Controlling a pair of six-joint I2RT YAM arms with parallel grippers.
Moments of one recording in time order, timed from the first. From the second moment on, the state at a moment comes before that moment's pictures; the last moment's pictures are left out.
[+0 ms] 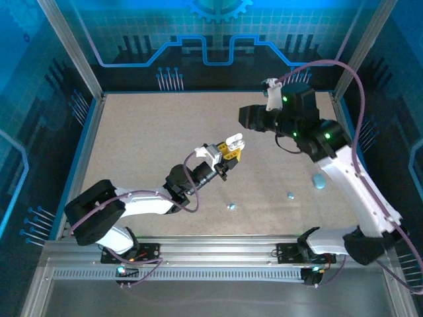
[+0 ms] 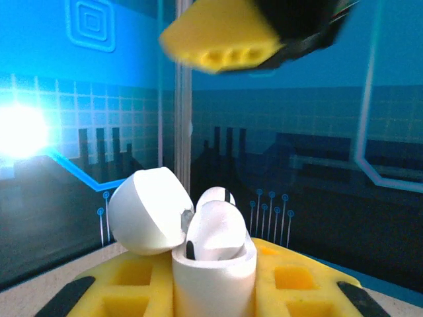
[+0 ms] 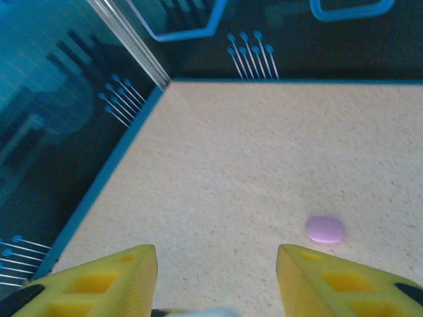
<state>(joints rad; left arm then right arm) -0.89 1.50 0.61 1.20 -0.01 -0.01 0.52 1.34 1.66 -0.84 -0.16 0.40</state>
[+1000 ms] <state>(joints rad) -0.86 1.42 0.59 1.12 0.07 0.04 0.47 1.50 1.77 -1.18 -0.40 0.20</state>
